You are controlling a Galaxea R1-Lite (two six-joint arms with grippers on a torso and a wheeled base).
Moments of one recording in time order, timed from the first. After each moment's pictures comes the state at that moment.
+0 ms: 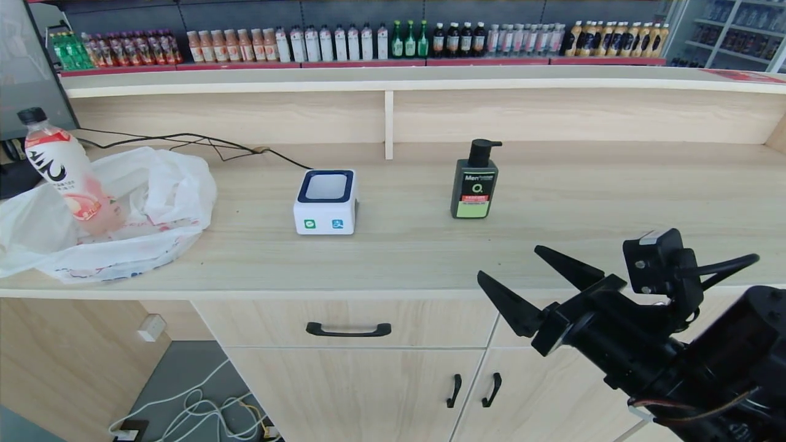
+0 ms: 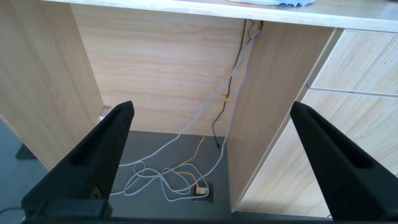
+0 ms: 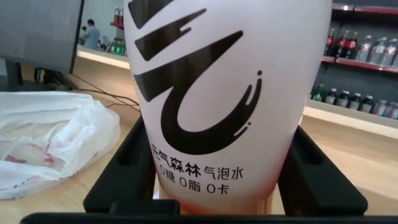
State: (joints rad) left arm 0.00 0.00 0.00 0.00 0.00 -0.01; right arm 0.47 1.82 -0.83 -1.57 0.06 -0.25
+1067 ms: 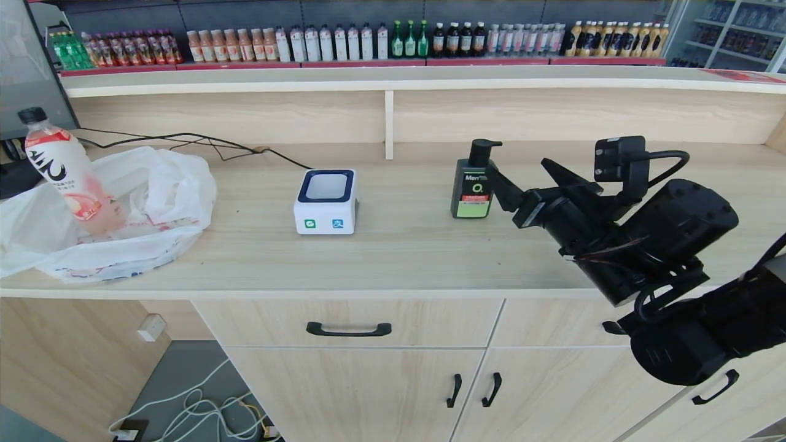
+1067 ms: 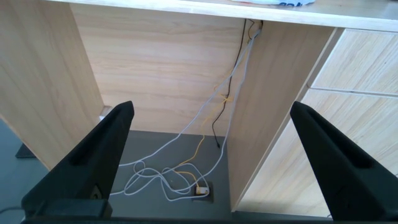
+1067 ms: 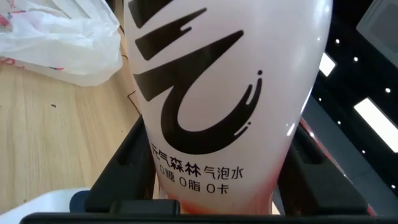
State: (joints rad) left arm 0.00 0.00 0.00 0.00 0.00 -0.01; right arm 0.35 2.17 -1.51 -1.14 0.66 -0.96
